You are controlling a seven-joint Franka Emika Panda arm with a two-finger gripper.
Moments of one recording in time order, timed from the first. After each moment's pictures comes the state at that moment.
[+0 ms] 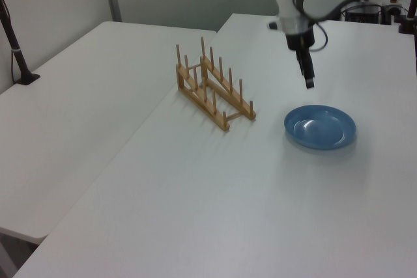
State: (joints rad) arm 0.00 0.23 0.00 -1.84 -0.09 1.84 -0.39
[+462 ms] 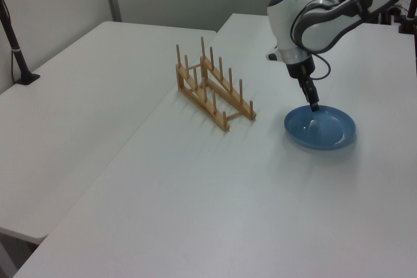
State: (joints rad) arm 0.04 0.30 0.01 -1.90 -0.13 1.88 -0.40
